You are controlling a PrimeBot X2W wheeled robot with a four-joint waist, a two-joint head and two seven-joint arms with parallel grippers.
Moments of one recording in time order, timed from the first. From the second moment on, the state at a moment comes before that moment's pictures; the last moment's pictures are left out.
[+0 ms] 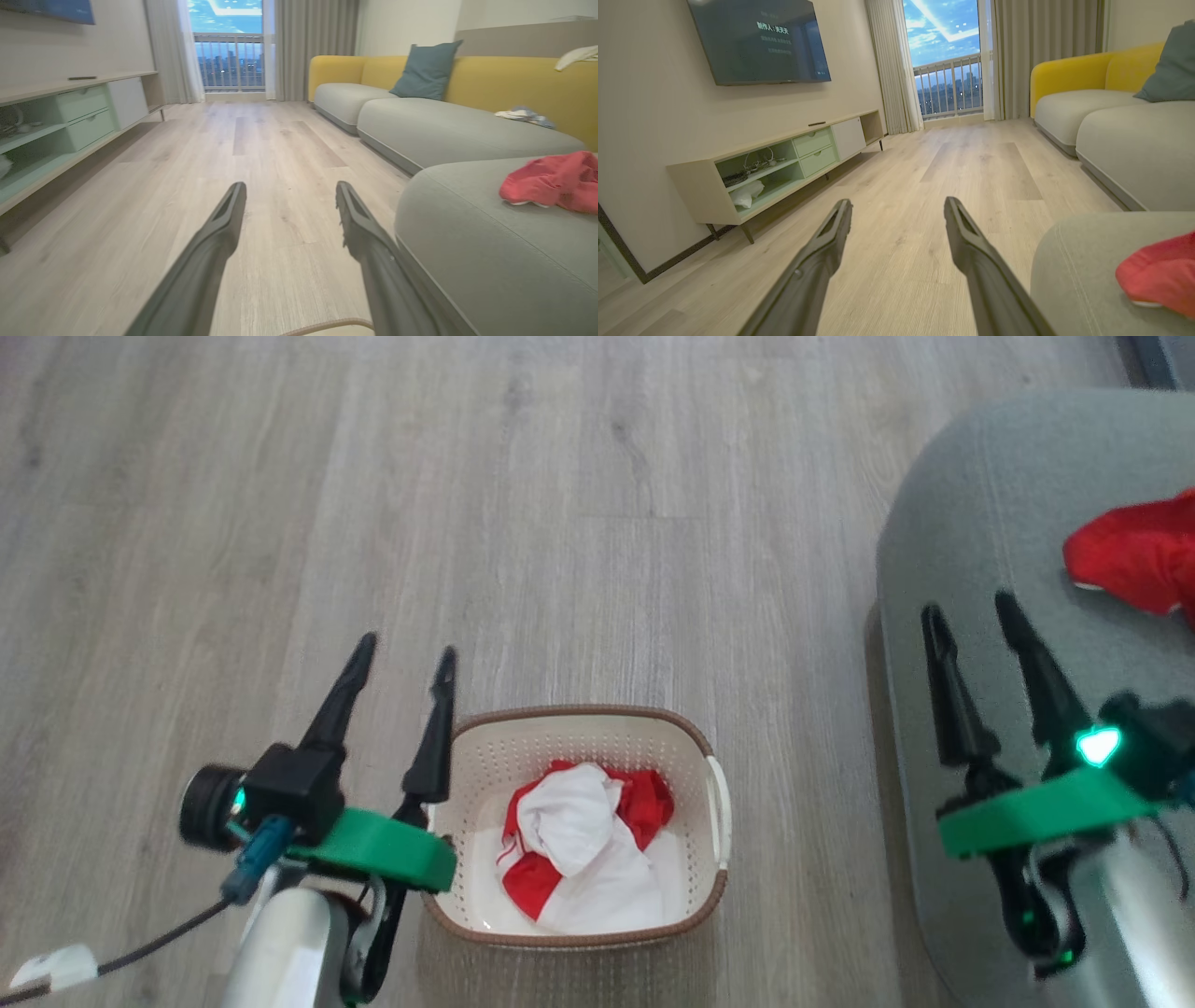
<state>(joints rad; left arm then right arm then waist) -0.16 0.05 -0.21 0.07 -0.14 -0.02 -0.26 -0.17 -0.24 0.13 0.08 0.45 0.13 -0.26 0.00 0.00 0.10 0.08</state>
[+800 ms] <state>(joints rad) -0.08 0.05 -0.20 0.15 -0.18 0.05 -0.26 0.00 -0.05 -0.08 0.15 0.29 0.13 -0.26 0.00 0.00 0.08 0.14</state>
